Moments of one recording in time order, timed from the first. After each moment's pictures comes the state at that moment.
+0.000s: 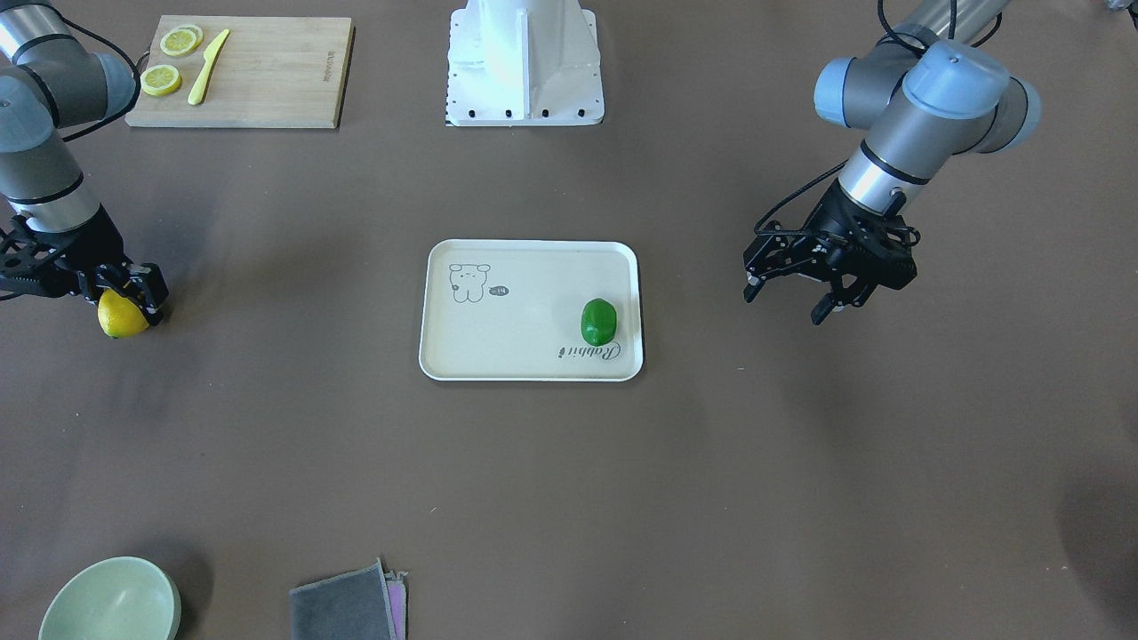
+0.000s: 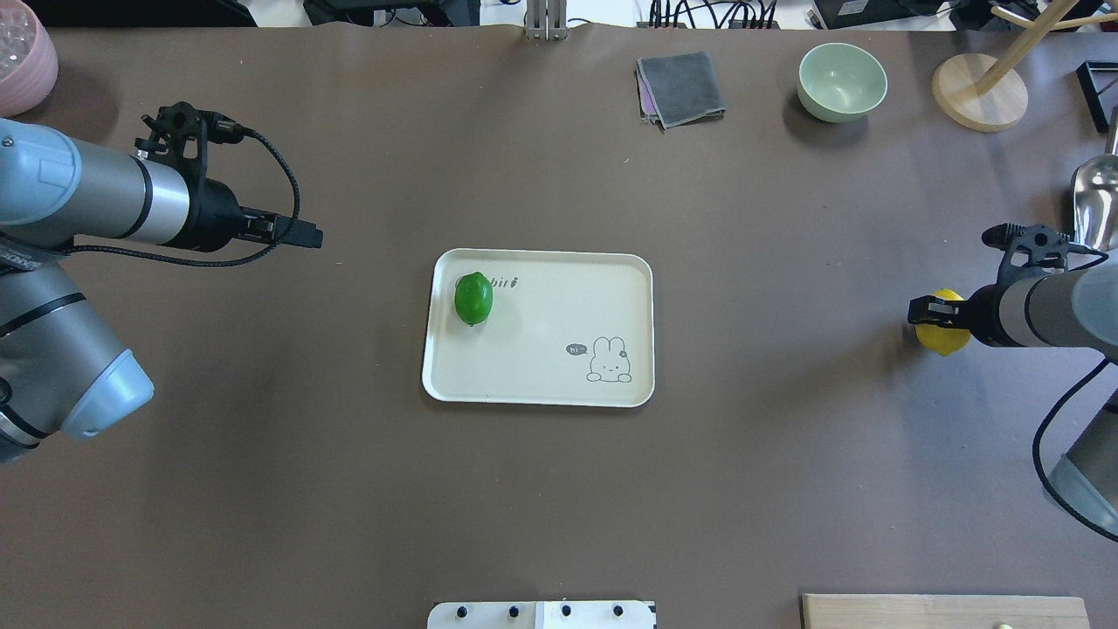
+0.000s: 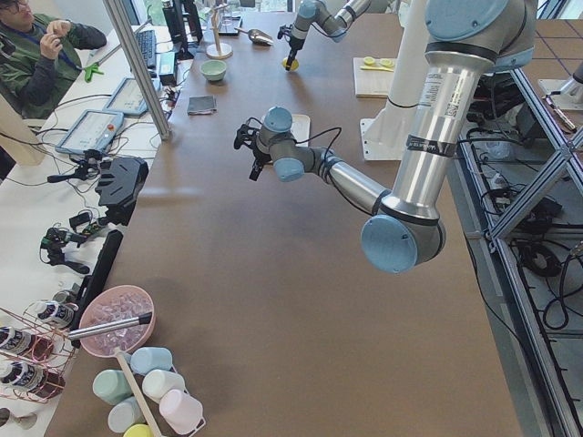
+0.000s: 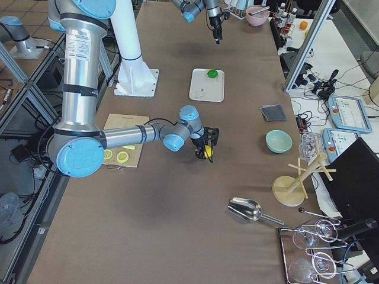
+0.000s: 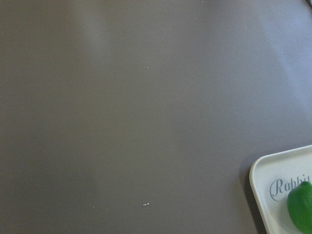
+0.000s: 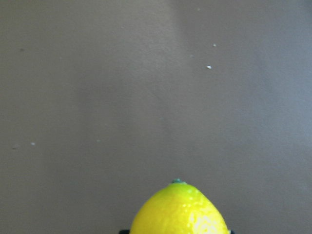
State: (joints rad) left arm -0.81 -1.83 -1.75 -2.21 -1.97 -0.92; right arm 0.77 -1.67 1.73 -0.85 1.79 1.23
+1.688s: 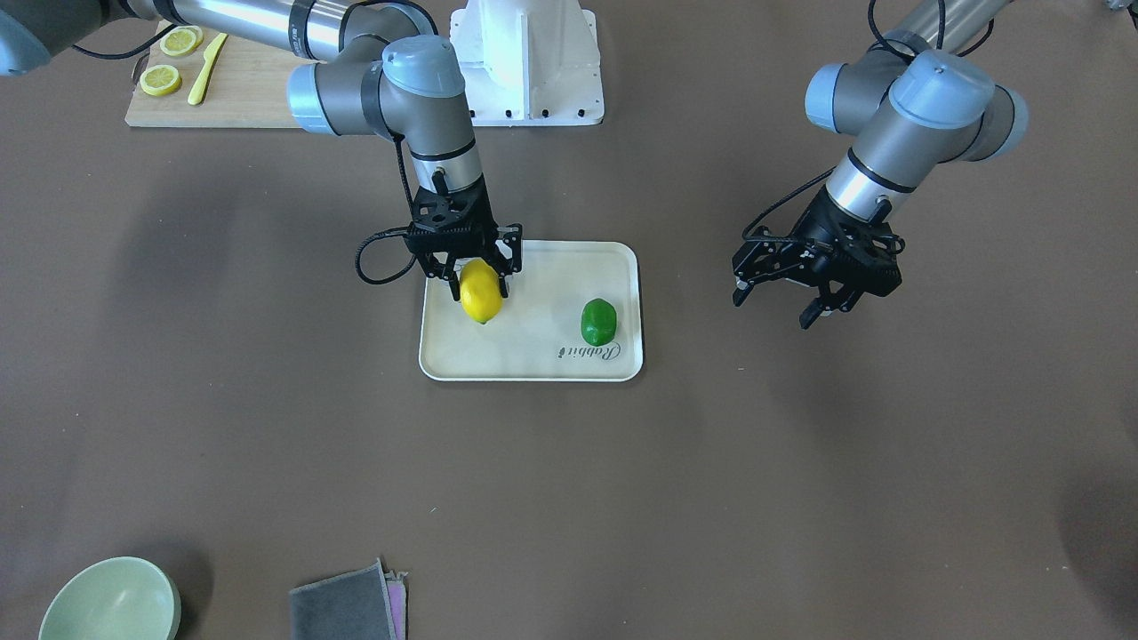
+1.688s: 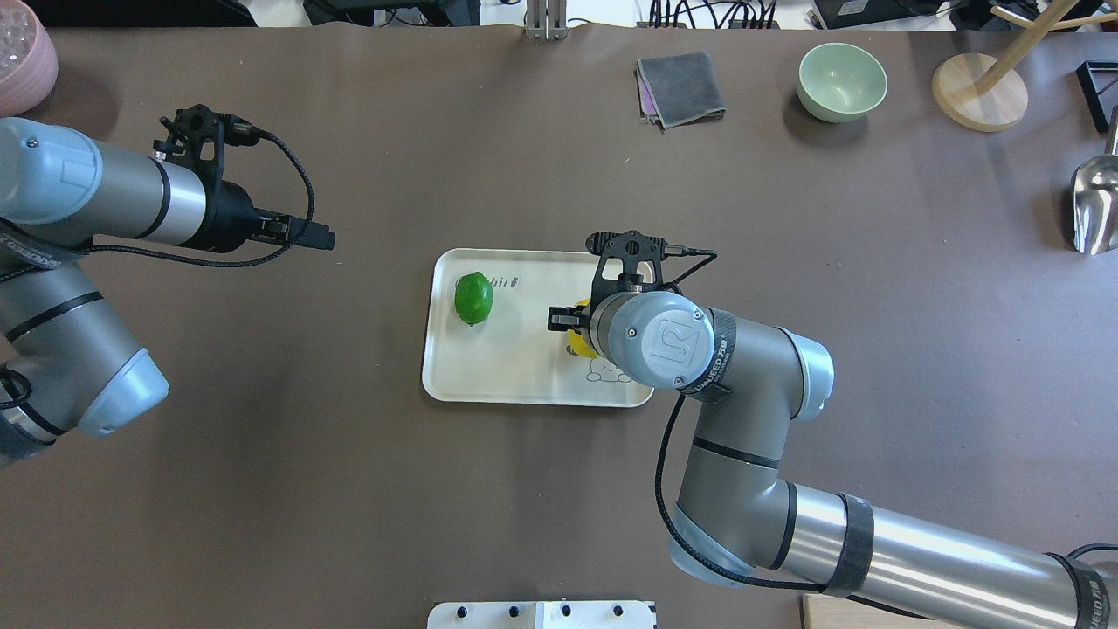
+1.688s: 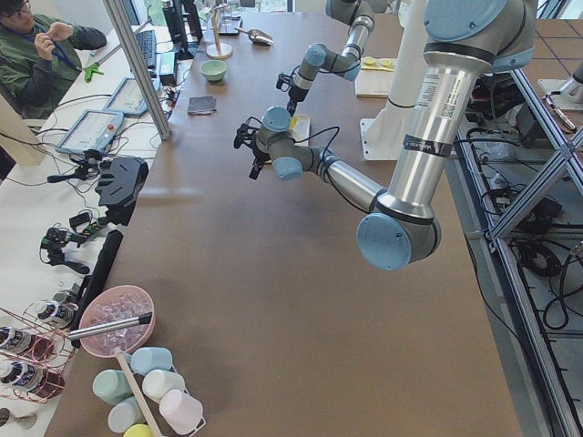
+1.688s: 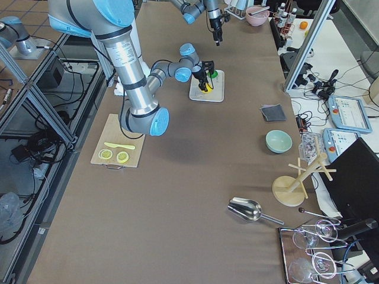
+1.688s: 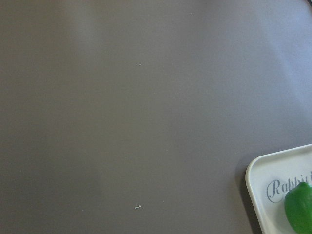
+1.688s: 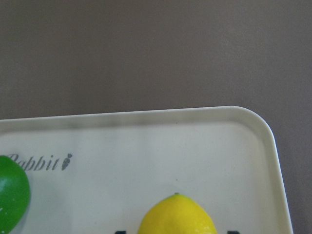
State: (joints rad) left arm -0.80 -1.85 -1.73 -2.21 -1.97 -0.92; right arm 0.41 -0.97 1.64 -1.29 1.48 1.37
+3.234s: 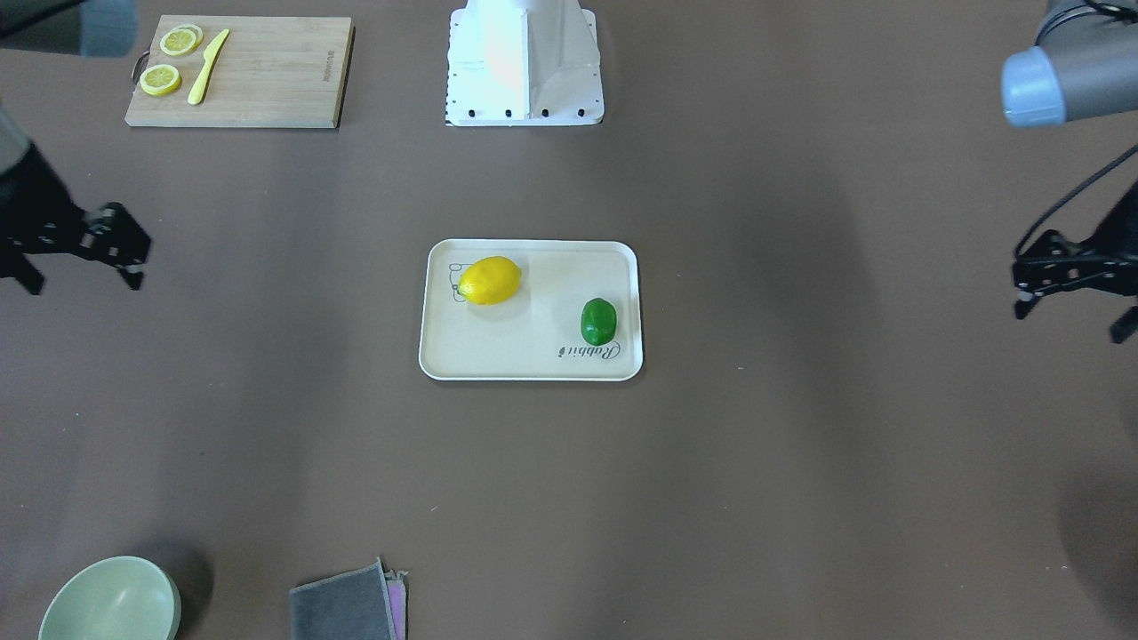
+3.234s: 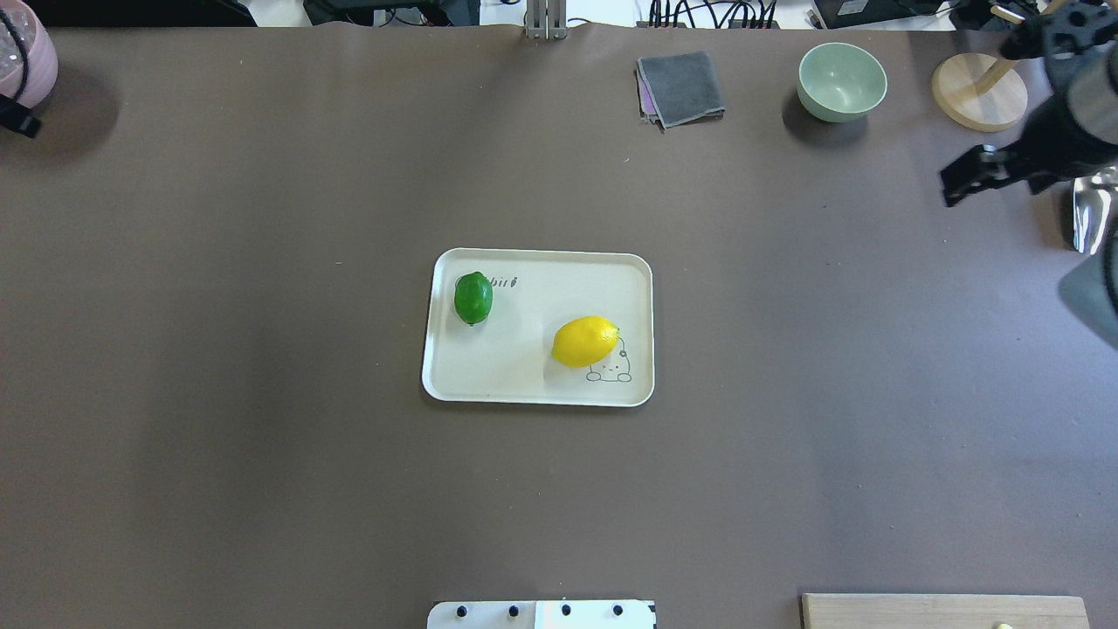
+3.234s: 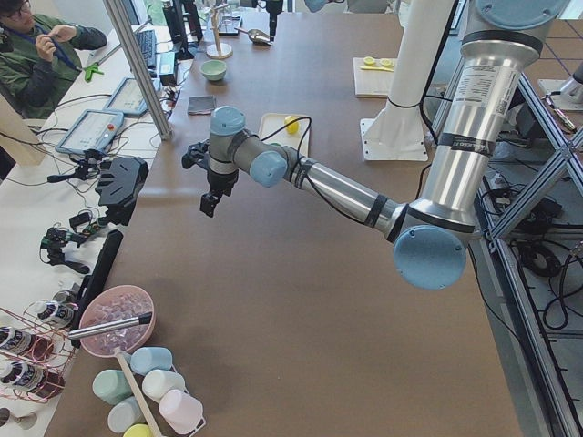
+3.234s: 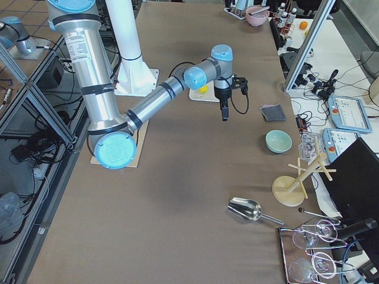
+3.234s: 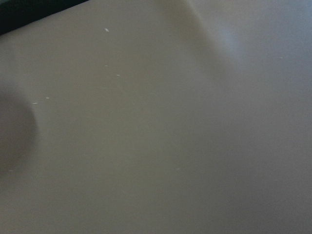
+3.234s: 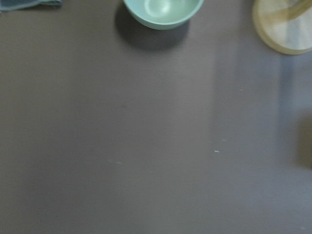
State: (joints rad) left arm -1.34 -1.81 -1.76 -1.65 -2.16 -0.08; right arm 1.15 -1.42 2.01 -1.72 2.09 0.44
